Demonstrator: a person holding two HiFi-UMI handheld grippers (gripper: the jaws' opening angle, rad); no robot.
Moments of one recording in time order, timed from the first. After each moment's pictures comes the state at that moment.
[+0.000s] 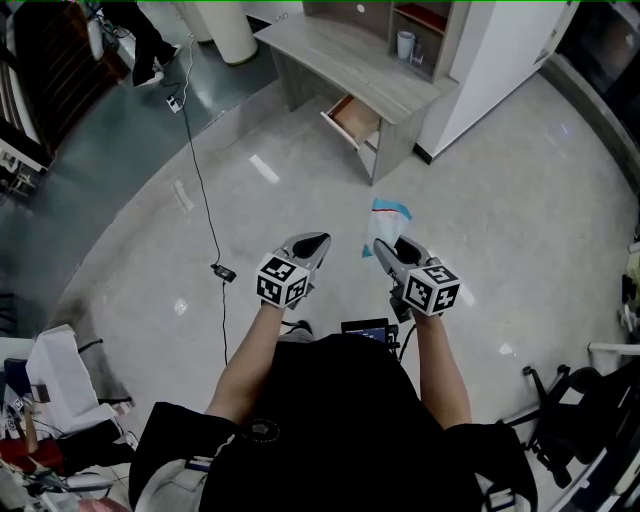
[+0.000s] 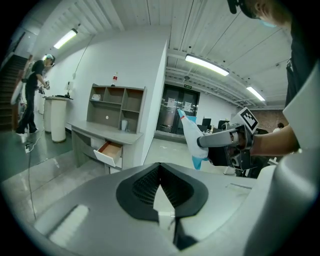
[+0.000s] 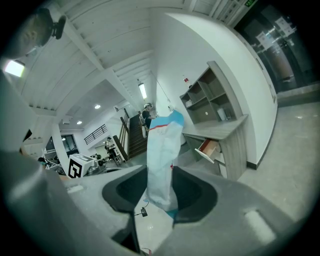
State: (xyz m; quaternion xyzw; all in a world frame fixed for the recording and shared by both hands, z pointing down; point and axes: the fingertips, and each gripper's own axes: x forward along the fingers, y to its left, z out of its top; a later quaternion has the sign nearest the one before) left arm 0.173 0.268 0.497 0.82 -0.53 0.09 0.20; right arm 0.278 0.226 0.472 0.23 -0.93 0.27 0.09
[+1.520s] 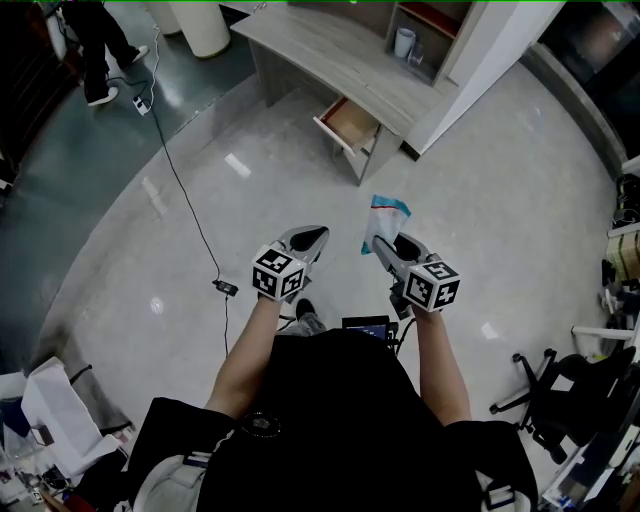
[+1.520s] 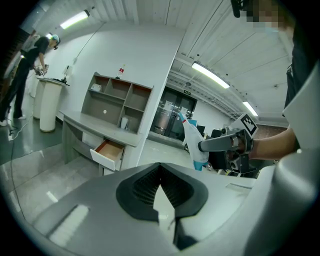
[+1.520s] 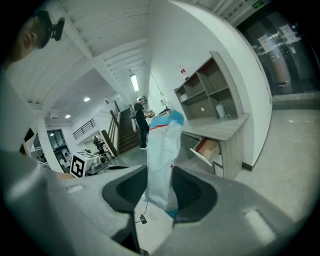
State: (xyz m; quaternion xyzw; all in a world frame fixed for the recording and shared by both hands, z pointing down) left arm 0.072 0.184 0.516 0.84 -0.48 0.05 0.24; right arm 0.180 0.156 0.486 0.27 -0.91 0.28 0.14
